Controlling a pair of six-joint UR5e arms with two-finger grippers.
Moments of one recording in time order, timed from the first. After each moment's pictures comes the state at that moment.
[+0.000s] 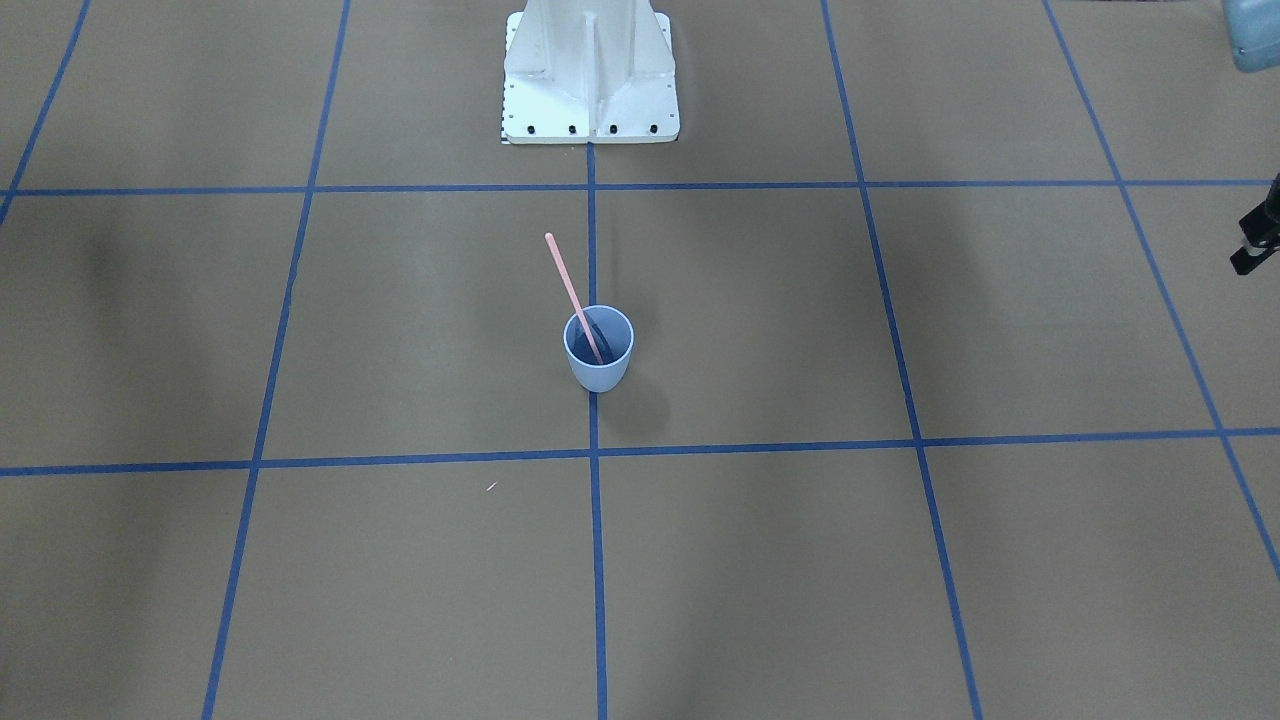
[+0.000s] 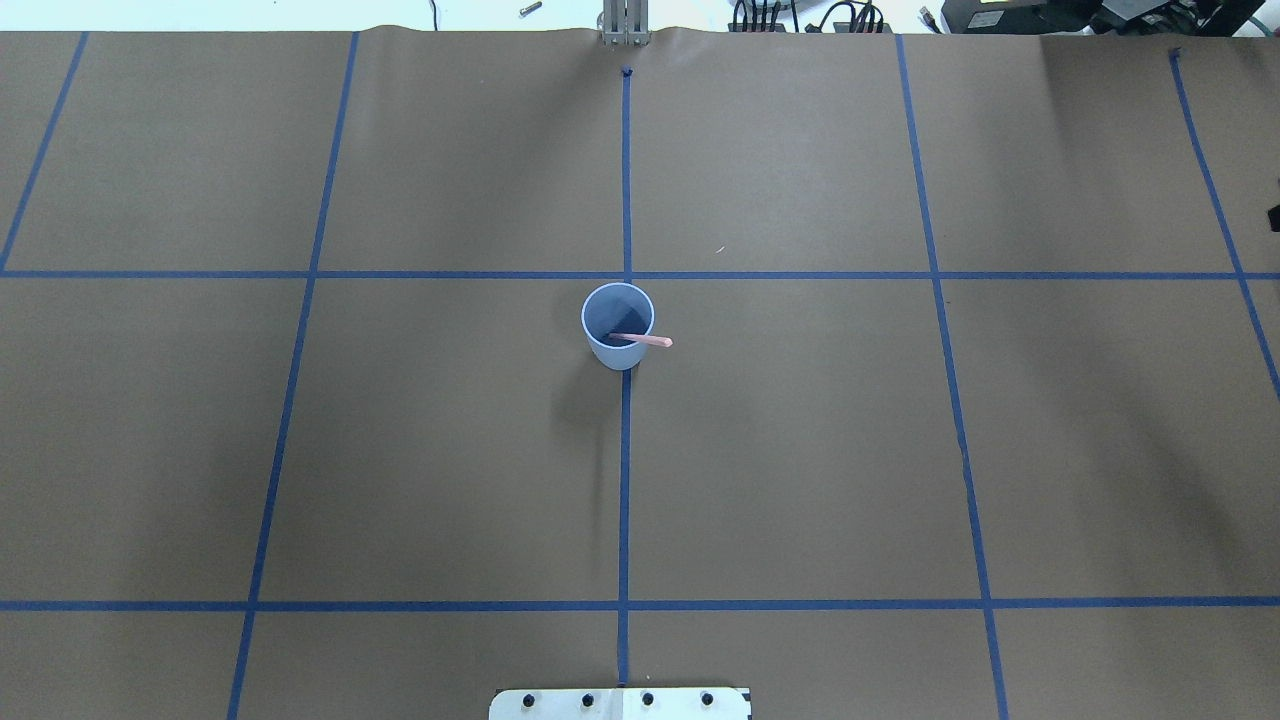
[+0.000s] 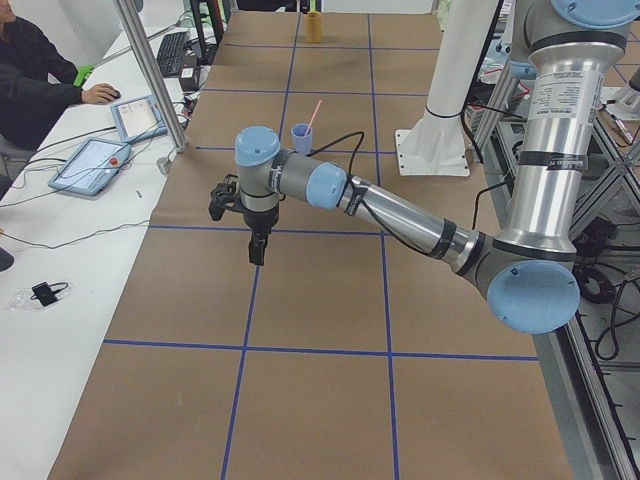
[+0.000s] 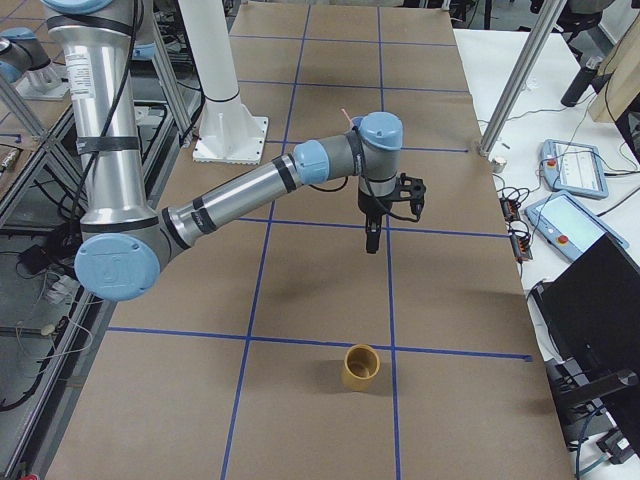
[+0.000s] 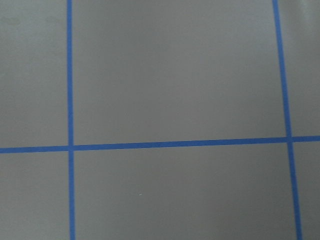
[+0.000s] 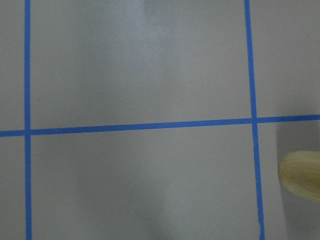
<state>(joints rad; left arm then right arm) -1.44 -1.65 -1.88 -1.45 -2.30 -0.19 1.40 -1.53 1.96 -1.76 2.28 0.35</state>
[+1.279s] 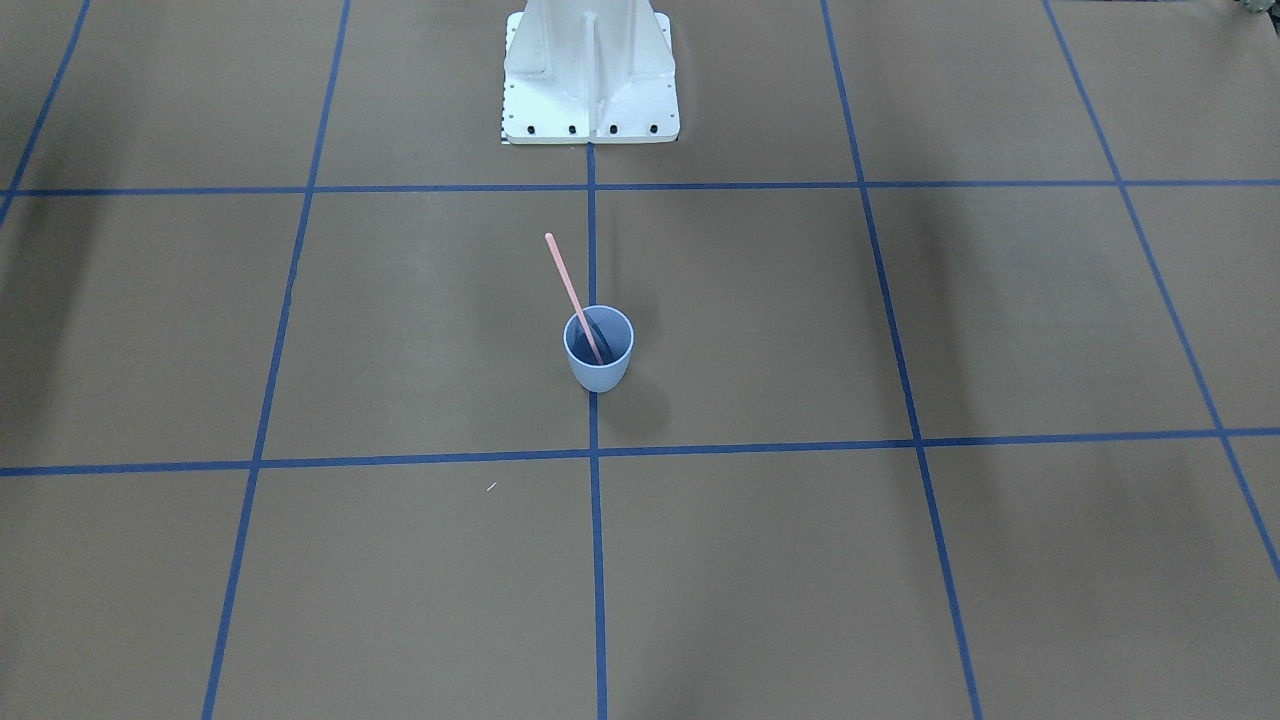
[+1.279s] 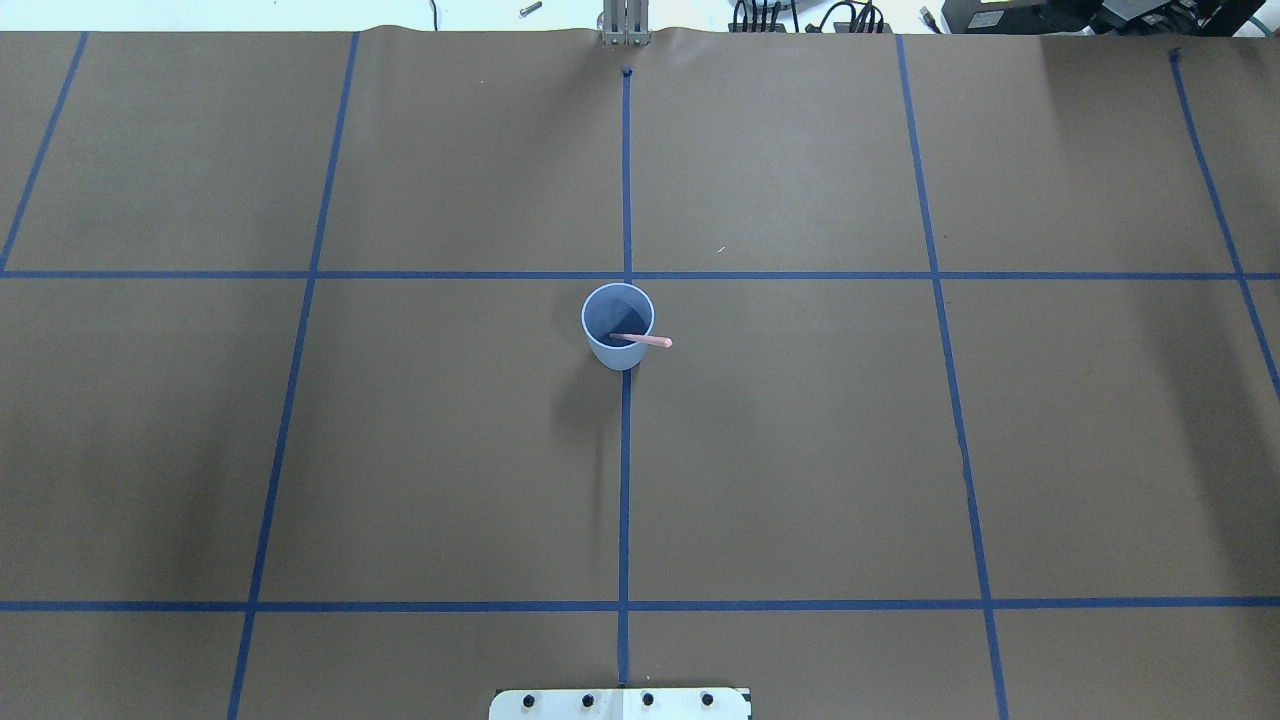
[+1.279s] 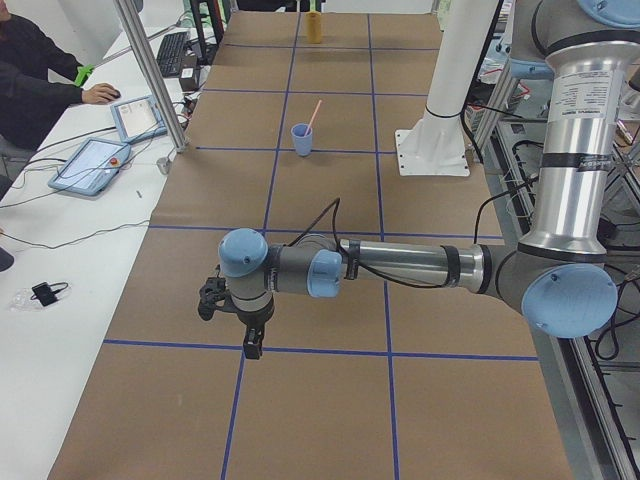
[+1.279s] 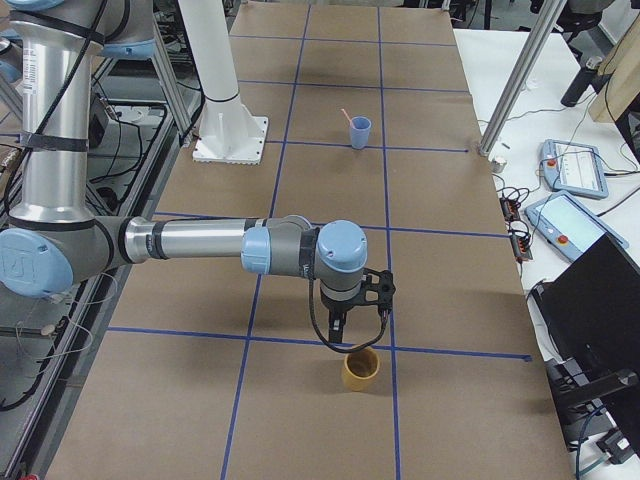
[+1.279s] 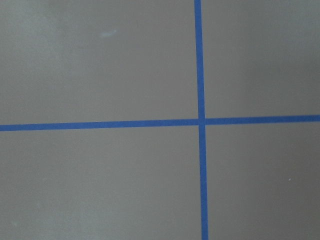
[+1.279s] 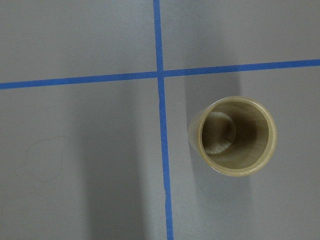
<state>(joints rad) -1.56 -1.62 -1.59 -1.60 -2.30 -0.07 1.63 -1.70 1.77 -1.66 2.38 0.03</state>
